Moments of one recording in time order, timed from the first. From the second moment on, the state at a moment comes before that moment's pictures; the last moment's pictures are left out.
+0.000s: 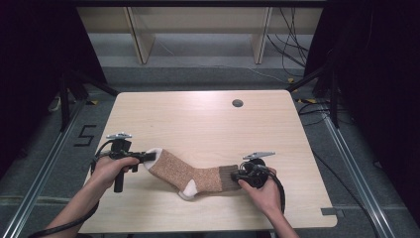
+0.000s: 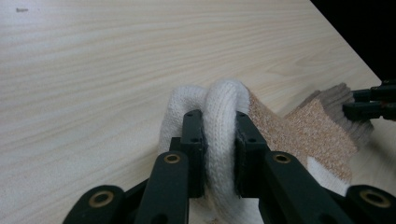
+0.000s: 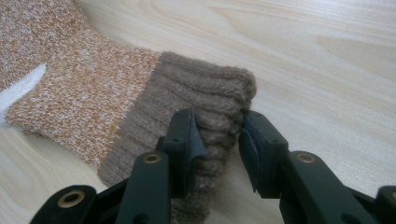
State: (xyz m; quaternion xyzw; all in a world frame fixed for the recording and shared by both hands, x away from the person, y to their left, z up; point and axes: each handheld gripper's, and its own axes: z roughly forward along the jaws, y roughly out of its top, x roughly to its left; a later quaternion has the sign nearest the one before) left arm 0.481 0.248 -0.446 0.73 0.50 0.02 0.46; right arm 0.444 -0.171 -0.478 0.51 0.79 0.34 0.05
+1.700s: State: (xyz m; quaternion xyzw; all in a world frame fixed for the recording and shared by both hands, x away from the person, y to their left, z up) left arm 0.478 0.225 -0.399 0.72 0.47 0.06 0.51; right arm 0.455 -0.153 -0.478 0.51 0.80 0.33 0.05
